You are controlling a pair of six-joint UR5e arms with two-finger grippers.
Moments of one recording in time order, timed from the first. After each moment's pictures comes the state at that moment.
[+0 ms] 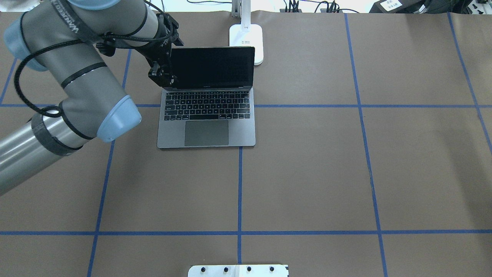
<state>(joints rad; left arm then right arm) -0.84 -2.26 -1.75 -1.65 -1.99 -2.49 1.56 -1.70 1.77 -1.68 2.32 -0.16</state>
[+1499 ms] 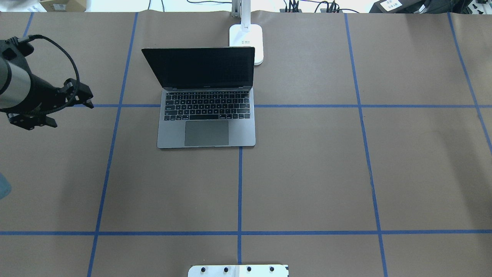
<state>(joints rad) -0.88 -1.72 -2.17 -1.53 -2.00 -1.37 1.56 -1.68 1.78 -1.68 2.31 -0.16</state>
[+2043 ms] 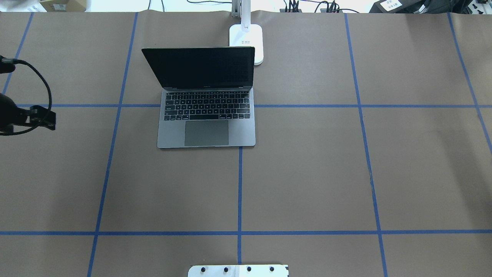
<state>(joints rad) -0.96 -1.56 -2.16 -1.53 -2.01 -0.88 1.56 -1.65 1.78 -1.68 2.32 -0.16</state>
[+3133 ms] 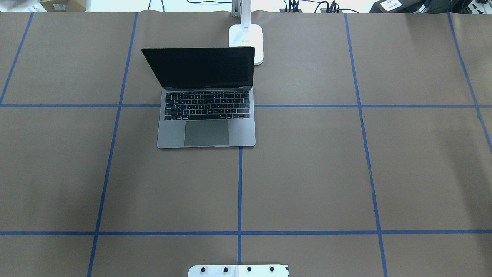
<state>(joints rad) -1.39 -1.47 -1.86 -1.53 -2.27 -0.10 1.57 -1.79 1.83 -1.68 2.37 0.29</state>
